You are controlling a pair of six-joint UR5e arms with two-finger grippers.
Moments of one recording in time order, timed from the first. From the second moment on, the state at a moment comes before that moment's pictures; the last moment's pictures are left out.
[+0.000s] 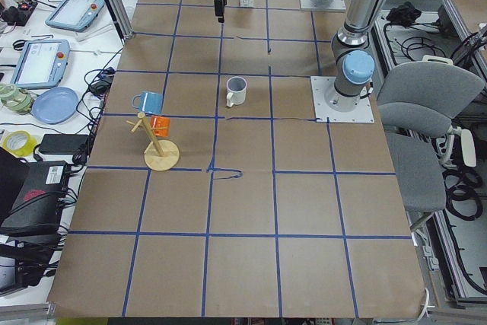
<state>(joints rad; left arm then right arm) -1.54 -1.65 -1.45 -1.65 1.54 0.08 1.55 -1.58 1.49 -1.49 -1.54 -0.09</state>
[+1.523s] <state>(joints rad) -1.52 -1.65 -1.46 -1.67 1.59 0.10 1.54 -1.58 1.48 -1.49 -1.54 -0.09</state>
